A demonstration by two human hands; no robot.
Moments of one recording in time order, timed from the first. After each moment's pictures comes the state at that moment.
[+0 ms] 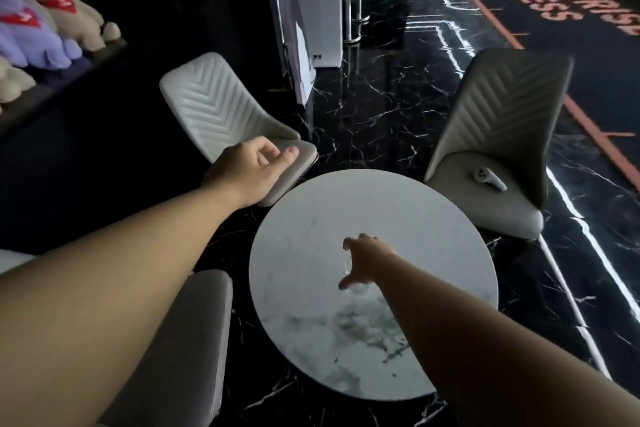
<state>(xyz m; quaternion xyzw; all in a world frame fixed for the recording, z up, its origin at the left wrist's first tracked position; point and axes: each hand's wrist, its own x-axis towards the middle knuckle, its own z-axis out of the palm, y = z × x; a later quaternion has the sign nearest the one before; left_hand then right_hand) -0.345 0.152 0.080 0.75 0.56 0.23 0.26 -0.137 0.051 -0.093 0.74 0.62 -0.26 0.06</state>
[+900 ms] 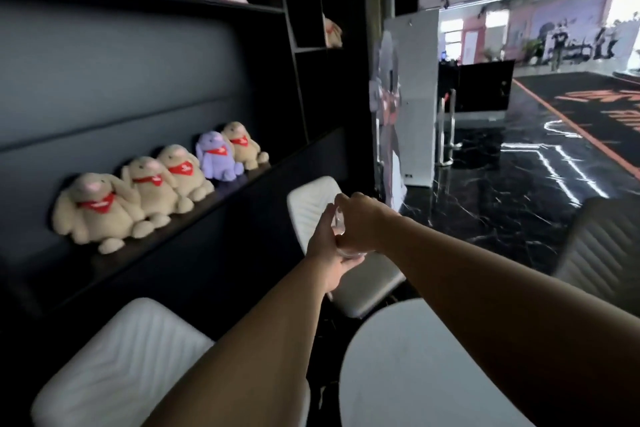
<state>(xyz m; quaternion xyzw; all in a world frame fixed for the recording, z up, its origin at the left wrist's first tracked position) -0.388 0.115 0.223 0.33 0.47 0.50 0.65 -0.286 0.120 0.271 0.57 0.81 -0.02 -0.12</state>
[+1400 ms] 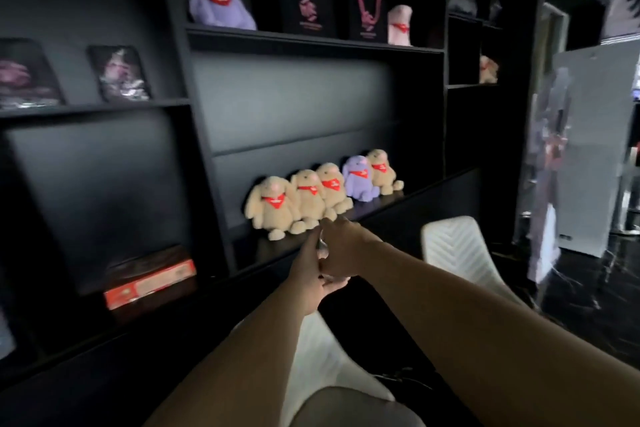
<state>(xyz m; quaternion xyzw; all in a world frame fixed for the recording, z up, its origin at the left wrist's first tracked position) -0.689 -0.015 0.273 0.24 0.49 0.66 0.52 -0.607 0.043 0.310 0.33 0.93 0.02 -0.14</state>
